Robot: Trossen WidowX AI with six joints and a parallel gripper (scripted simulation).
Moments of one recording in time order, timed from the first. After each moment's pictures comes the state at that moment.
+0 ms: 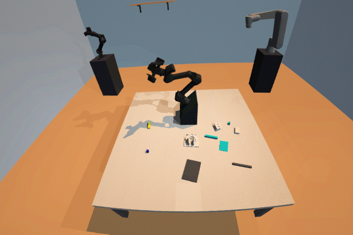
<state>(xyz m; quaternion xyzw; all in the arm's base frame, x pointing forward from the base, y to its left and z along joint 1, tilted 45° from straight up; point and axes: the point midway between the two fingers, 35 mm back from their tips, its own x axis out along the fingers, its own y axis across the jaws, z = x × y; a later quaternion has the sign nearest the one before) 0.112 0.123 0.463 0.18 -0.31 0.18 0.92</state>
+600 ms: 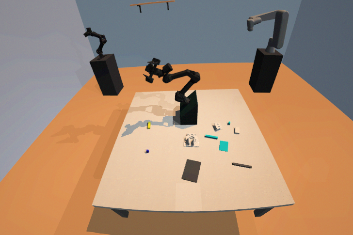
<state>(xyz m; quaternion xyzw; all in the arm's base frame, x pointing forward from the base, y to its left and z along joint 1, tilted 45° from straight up) 0.098 0.097 0.480 0.23 -0.35 0.19 0.89</state>
